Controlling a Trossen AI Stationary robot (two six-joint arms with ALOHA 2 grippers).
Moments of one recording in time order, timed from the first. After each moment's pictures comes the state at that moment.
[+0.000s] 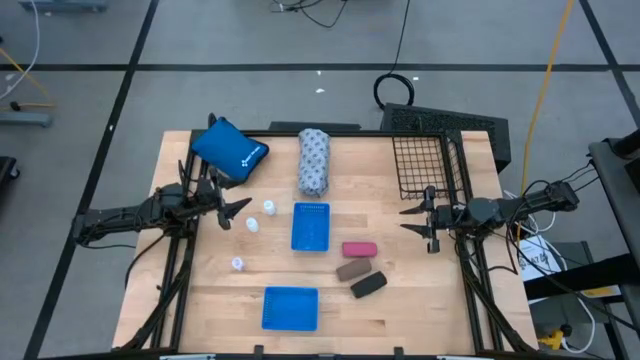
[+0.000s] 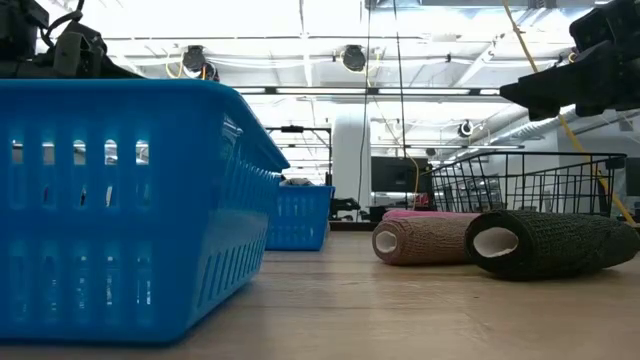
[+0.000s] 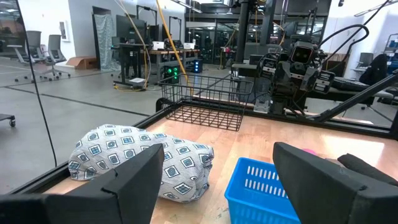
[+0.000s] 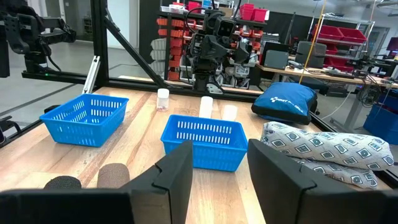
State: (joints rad) left arm 0.14 0.03 0.02 0.06 -0.16 -0.06; right arm 0.27 0.12 0.02 0.10 0.26 -0.10
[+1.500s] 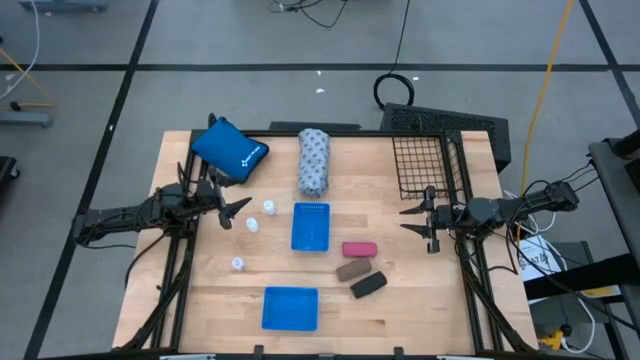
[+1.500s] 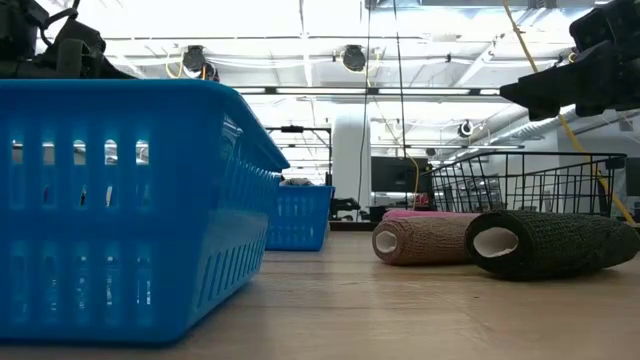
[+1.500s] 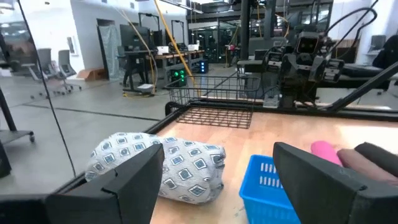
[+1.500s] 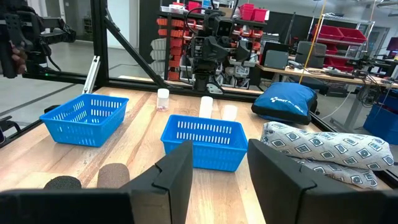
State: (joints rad) left arm 0.14 0.03 0.02 0.06 -0.18 0.05; right arm 0.27 0.12 0.02 0.10 0.26 -0.10
